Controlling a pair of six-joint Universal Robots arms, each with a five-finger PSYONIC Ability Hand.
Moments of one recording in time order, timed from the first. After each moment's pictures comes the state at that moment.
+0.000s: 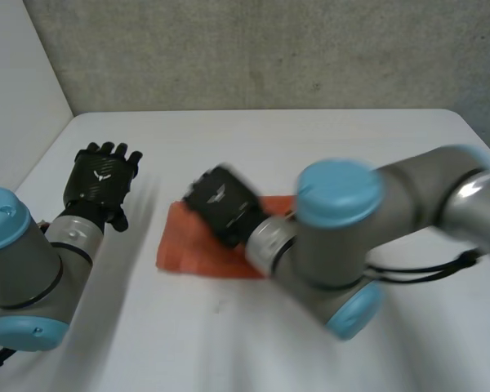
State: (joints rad) left arm 4.42 -1.90 -1.83 3.69 -1.55 3.65; right arm 2.37 -0.84 1.14 -0.13 1.32 2.57; left_hand 0.19 0.20 0.21 0.20 0.05; right_hand 0.97 1.18 1.19 1.19 0.98
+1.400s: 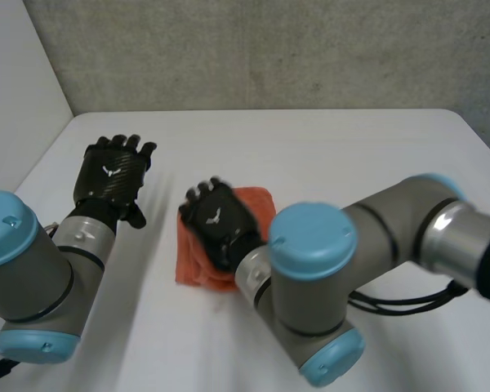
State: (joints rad) left arm 4.32 -1.84 -1.84 3.68 -1.61 3.53; right arm 2.44 -0.88 1.25 -0.21 1.53 2.56; left_hand 0.19 0.20 0.21 0.20 0.05; right_hand 0.21 0.22 0.22 0.23 0.07
